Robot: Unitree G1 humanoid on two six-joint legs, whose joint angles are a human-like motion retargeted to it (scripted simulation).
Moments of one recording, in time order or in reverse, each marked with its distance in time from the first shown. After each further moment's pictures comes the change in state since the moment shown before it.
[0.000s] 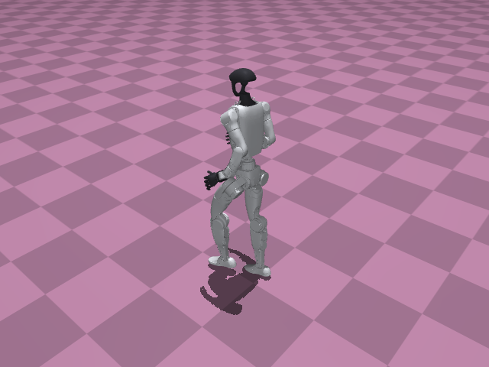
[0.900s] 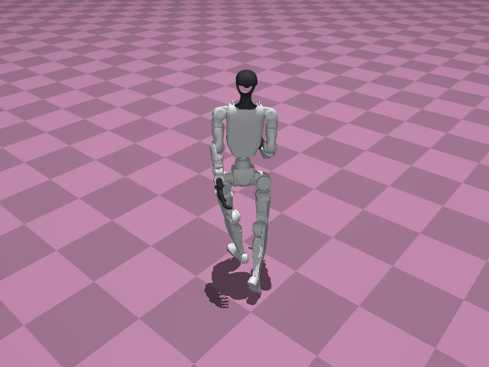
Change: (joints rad) left arm -0.133 -0.017 0.283 1.141 0.119 0.586 -0.188; right arm 0.042 0.038 0.143 0.154 -0.146 0.028 -0.038; waist 0.010 0.044 -0.163; left_leg 0.208 0.010 0.271 -0.292 -0.252 0.176; right_leg 0.130 -0.087 -0.391 0.323 0.416 0.230
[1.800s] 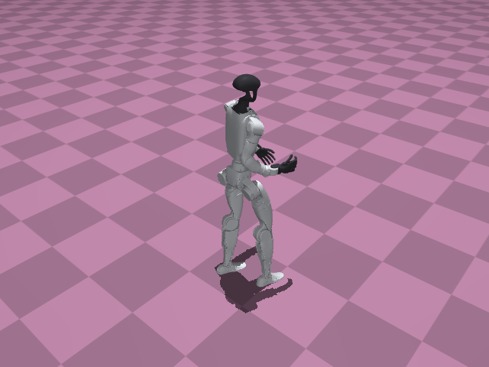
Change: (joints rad) left arm -0.718 0.032 -0.180 -0.479 -0.085 -0.143 0.114; right arm -0.011 -0.026 -0.114 -0.073 0.095 0.001 0.011; waist -0.106 0.037 0.053; left_leg 0.258 -0.172 -0.728 -0.014 0.016 0.000; right_leg -0.412 -0.127 0.423 -0.213 -0.371 -0.083
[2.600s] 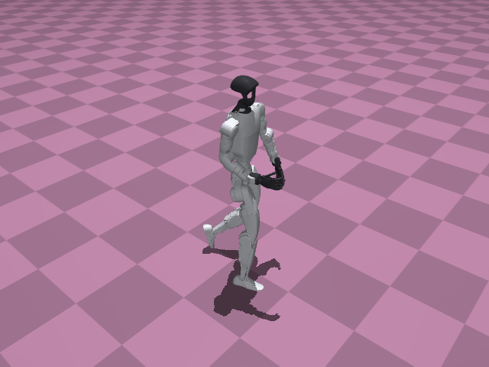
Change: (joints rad) left arm 0.149 0.158 -0.016 0.304 0.330 -0.007 -0.091; right arm -0.097 0.076 0.081 0.018 -0.021 0.037 -0.048; waist -0.220 -0.060 0.020; left_leg -0.067 0.274 0.328 0.744 0.621 -0.344; right_leg 0.030 -0.024 -0.123 0.073 -0.109 -0.064
